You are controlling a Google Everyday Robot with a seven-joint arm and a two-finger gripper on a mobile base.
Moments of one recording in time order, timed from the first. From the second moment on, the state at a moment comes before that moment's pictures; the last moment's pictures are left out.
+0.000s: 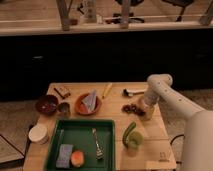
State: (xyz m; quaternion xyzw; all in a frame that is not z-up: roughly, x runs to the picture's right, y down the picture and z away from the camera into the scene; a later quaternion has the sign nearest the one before) arm 0.275 0.141 0.935 -0.34 -0.09 -0.05 0.94
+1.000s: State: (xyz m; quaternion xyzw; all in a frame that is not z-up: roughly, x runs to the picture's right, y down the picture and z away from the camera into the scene) arm 0.257 0.140 0.929 -0.34 -0.09 -0.06 0.94
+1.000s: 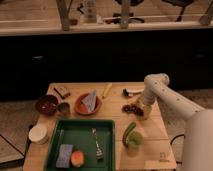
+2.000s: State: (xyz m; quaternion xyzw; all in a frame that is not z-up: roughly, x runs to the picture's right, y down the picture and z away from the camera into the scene) arm 0.234 0.138 0.917 -0.34 -0.11 -0.08 0.93
